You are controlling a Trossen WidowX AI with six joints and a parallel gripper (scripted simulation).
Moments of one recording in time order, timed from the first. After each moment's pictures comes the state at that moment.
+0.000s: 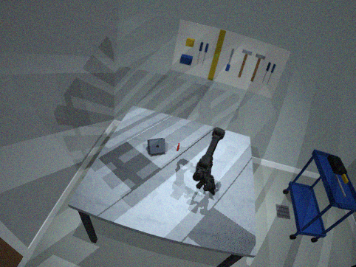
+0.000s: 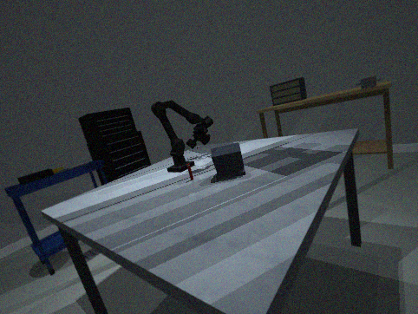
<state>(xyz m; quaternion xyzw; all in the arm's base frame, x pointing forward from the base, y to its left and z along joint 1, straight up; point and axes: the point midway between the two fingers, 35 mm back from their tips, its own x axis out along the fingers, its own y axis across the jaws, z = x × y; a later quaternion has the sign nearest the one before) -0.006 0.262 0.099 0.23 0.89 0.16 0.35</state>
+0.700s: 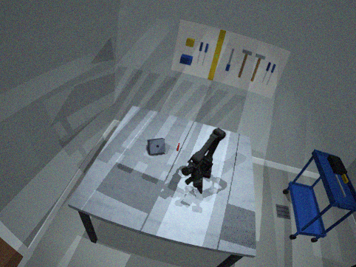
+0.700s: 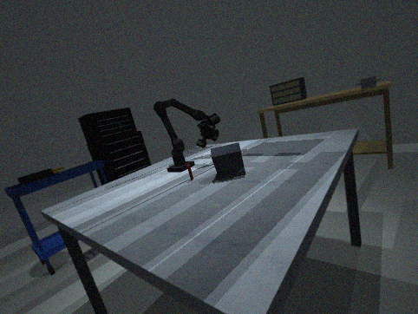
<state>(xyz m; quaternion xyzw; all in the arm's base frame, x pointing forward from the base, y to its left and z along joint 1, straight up) 0.081 0.258 0.096 0.26 0.81 0.22 0.47</state>
